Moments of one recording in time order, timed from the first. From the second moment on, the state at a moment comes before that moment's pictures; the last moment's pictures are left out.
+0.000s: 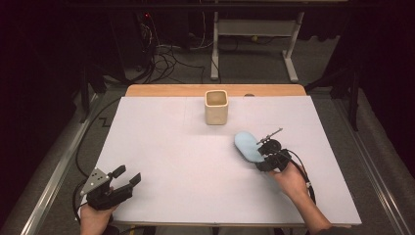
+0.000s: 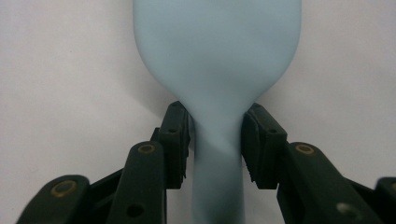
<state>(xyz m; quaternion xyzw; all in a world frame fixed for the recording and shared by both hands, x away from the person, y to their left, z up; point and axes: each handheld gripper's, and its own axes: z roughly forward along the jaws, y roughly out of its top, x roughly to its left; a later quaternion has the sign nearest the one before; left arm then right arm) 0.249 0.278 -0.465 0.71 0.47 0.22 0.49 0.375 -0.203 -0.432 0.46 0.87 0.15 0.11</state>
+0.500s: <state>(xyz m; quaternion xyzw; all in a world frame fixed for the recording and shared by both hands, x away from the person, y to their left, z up) 0.248 0.278 -0.465 0.71 0.47 0.22 0.49 0.376 -0.203 -0.433 0.46 0.87 0.14 0.10</state>
